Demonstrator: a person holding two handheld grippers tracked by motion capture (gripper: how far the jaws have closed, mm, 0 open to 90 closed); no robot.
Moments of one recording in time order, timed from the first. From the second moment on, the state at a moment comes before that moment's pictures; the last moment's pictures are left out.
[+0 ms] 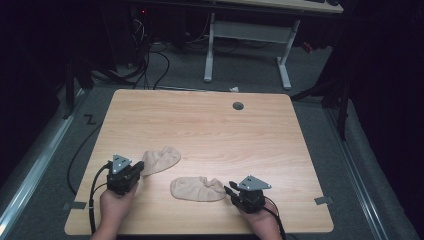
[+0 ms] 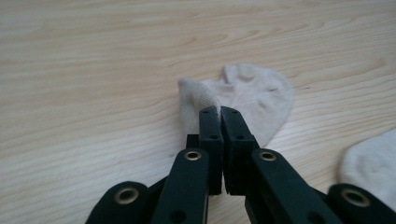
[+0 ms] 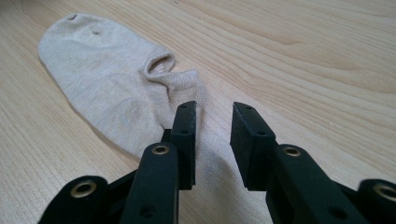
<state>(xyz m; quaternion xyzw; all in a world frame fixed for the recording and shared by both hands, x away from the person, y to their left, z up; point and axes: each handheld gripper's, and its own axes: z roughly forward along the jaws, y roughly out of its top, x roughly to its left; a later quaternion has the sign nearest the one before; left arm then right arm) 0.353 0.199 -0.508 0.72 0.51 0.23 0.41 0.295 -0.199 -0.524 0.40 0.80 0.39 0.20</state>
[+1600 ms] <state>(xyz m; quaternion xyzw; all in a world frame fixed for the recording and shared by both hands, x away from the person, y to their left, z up) 0.401 0.095 -0.505 0.80 0.43 0.19 0.38 0.296 -0.202 -0.524 0.40 0.80 0.40 0.19</state>
